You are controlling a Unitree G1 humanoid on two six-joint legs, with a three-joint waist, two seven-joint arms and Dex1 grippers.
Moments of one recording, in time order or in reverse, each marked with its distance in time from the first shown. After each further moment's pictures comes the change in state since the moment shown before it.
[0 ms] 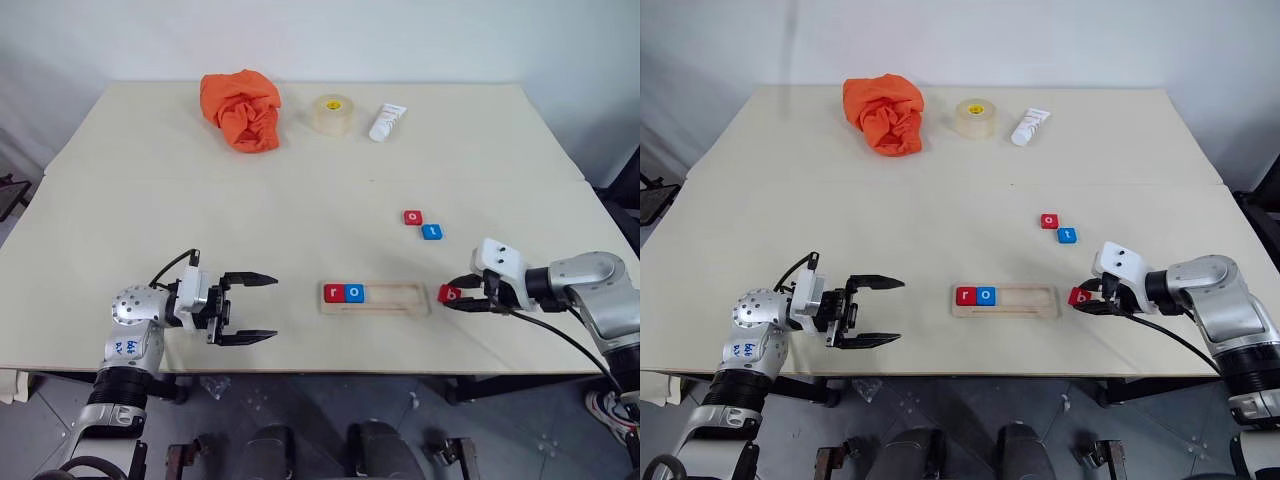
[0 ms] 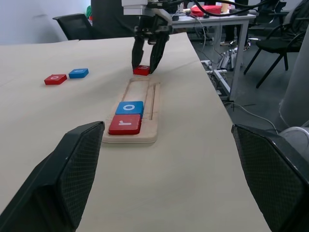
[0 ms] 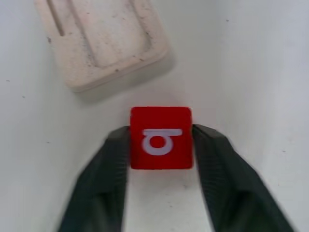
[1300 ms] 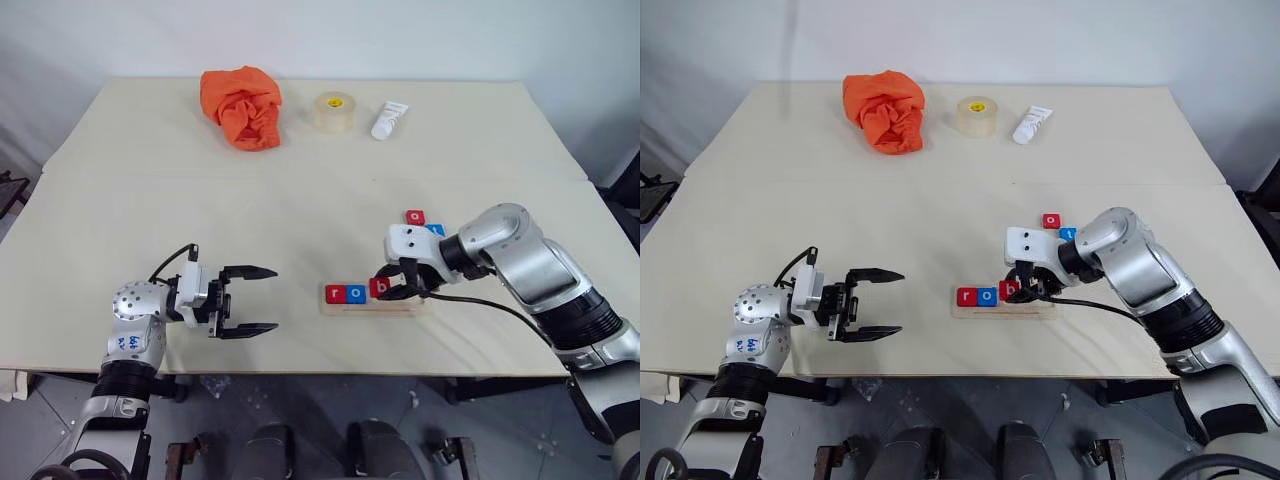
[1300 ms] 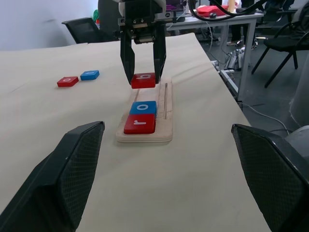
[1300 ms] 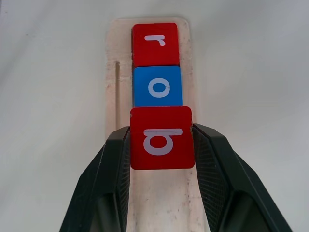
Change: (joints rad) left arm -0.026 -0.011 0.002 0.047 0.003 -0.048 0.003; right arm -0.341 0.188 0.296 -0.191 -0.104 0.237 0.121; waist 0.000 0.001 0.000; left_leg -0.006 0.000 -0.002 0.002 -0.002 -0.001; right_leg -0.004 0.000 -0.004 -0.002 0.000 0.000
